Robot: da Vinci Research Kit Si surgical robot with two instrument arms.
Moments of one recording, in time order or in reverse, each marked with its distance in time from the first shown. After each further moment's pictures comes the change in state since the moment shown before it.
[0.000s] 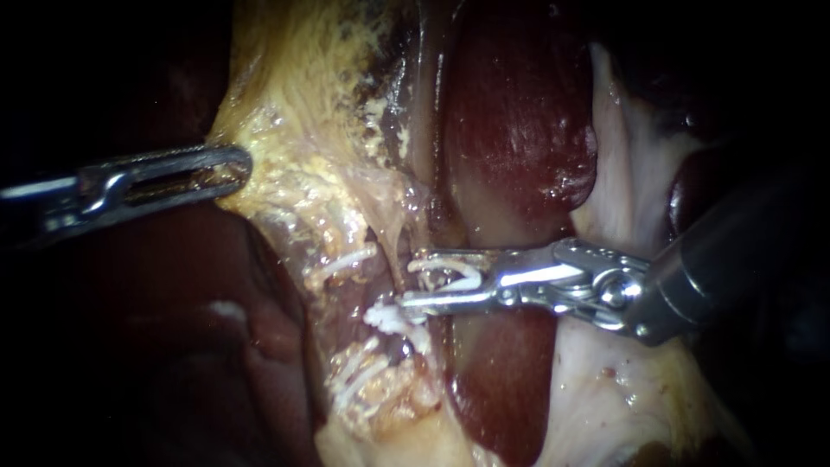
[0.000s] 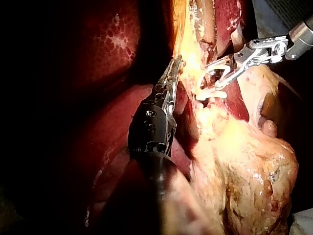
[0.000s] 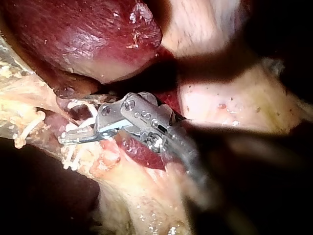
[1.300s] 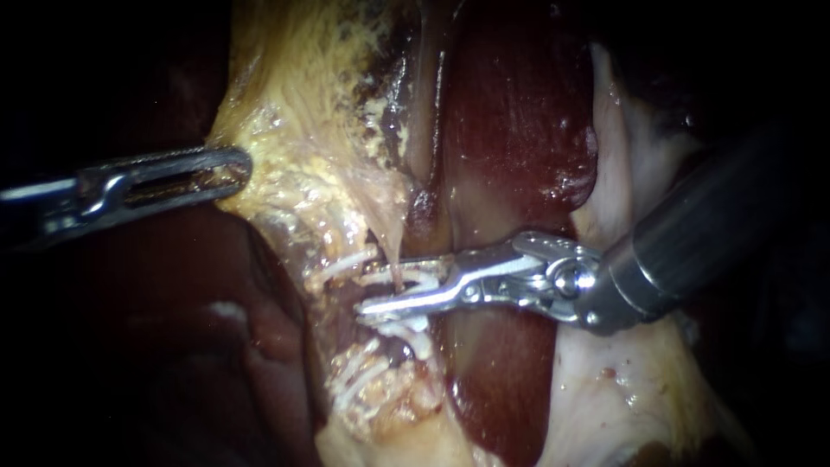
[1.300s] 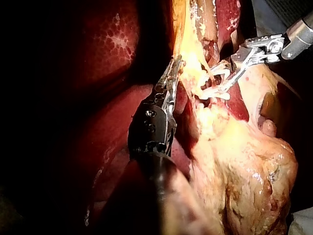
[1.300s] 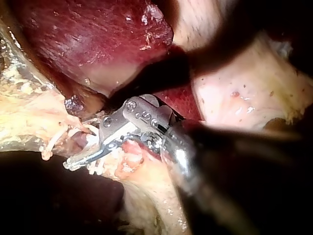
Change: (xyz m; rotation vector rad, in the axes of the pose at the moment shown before) right arm 0.003 -0.002 0.001 0.270 0.022 0.119; left arm 0.000 0.000 0.000 -0.001 -0.001 -0.001
